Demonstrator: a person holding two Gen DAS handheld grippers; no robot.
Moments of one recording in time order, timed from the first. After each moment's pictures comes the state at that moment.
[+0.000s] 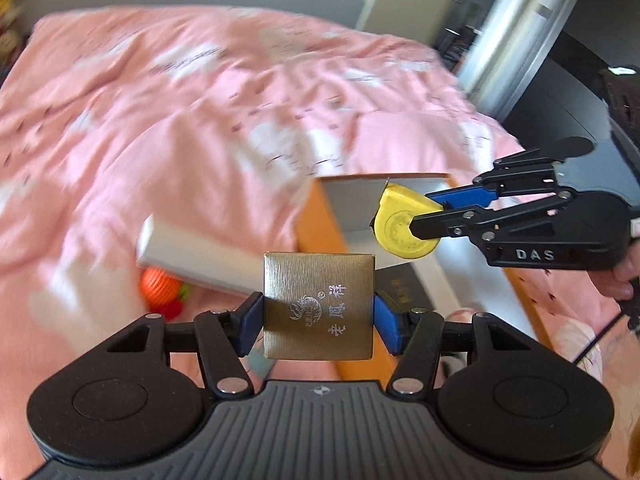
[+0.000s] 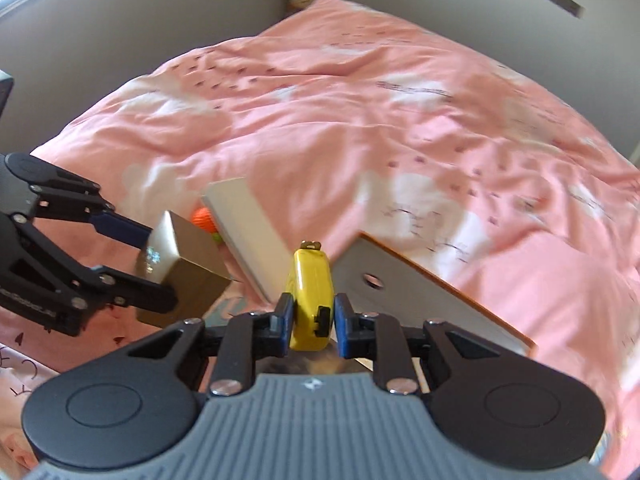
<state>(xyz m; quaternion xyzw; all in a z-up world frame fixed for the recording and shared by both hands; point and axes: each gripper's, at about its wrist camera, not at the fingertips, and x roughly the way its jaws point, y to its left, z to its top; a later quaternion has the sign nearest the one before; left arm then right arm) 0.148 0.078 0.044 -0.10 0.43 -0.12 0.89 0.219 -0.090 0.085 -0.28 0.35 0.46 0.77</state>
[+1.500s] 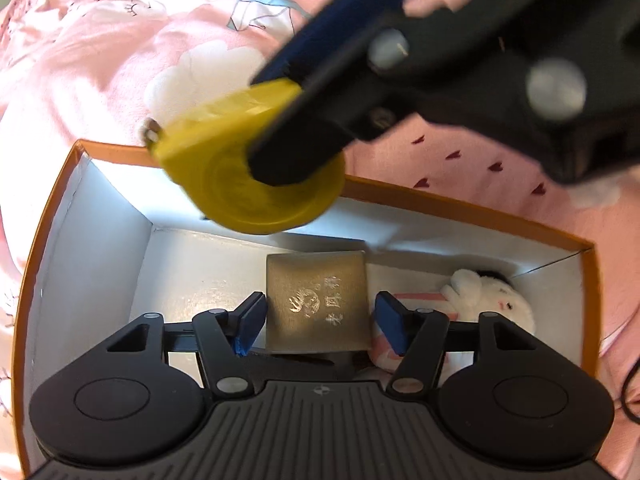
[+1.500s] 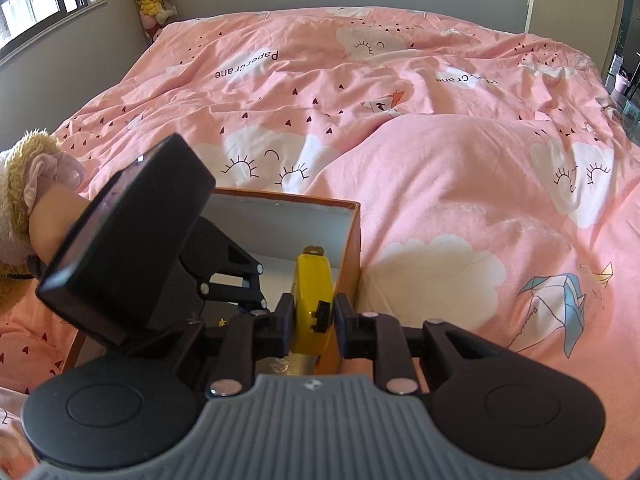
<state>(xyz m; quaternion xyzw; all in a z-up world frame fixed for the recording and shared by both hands) 0.282 -0.142 -0.077 0.26 0.50 -0.48 0.68 0.299 -0.231 0.050 -0.13 0.42 0.34 0.83</state>
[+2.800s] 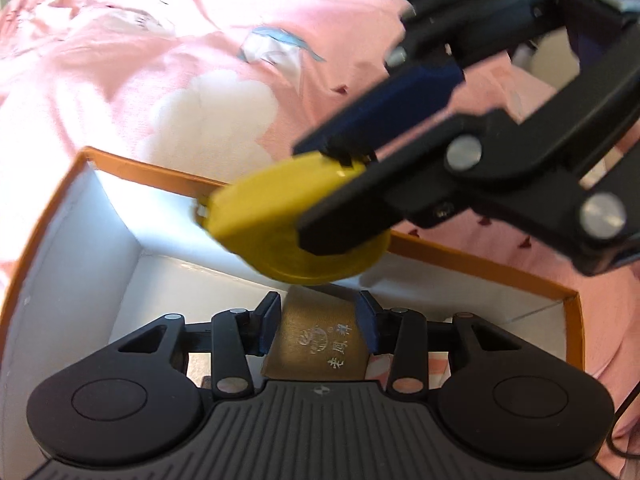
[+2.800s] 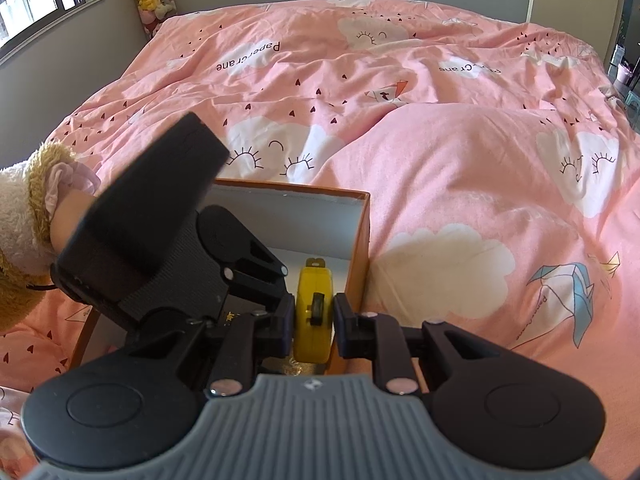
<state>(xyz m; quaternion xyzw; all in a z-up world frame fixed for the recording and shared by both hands) 0.304 -0.100 -0.079 0.18 0.47 -0.50 0.71 0.298 -0.229 0.046 -0.13 0.43 0.34 0.82</state>
